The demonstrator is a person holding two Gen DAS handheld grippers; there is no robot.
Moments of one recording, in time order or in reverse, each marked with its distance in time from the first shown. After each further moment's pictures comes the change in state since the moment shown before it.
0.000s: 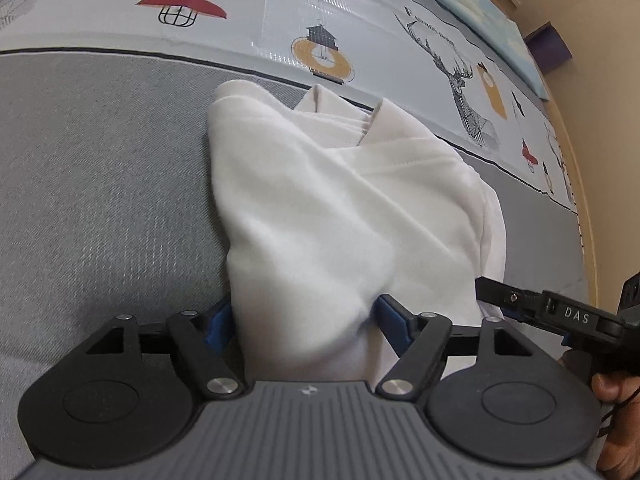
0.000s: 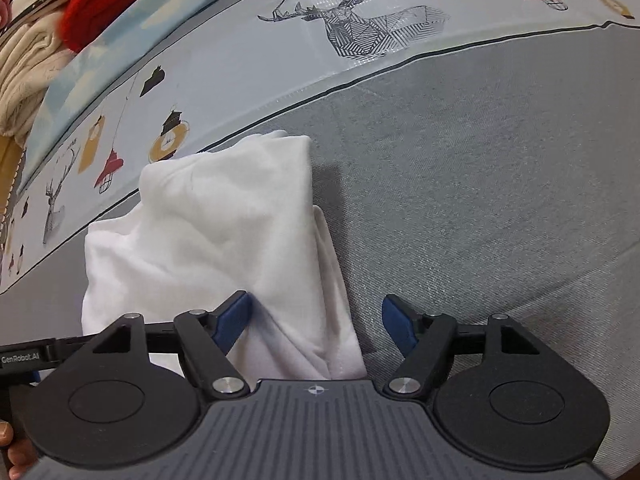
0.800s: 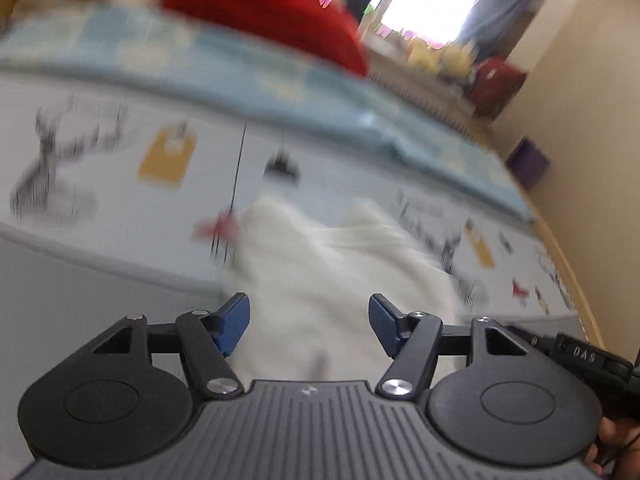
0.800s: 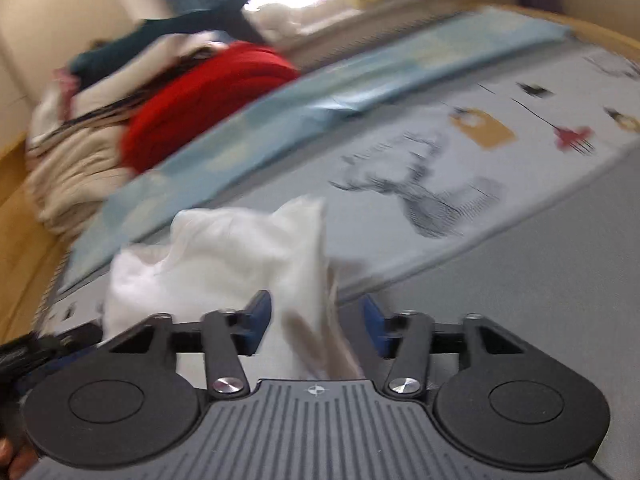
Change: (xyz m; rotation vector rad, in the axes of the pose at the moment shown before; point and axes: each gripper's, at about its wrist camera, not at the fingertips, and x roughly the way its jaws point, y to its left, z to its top) left arm -0.091 0.016 0.022 0.036 -0.442 0.037; right arm -0.041 0.053 0.020 0.000 -0.445 0.087
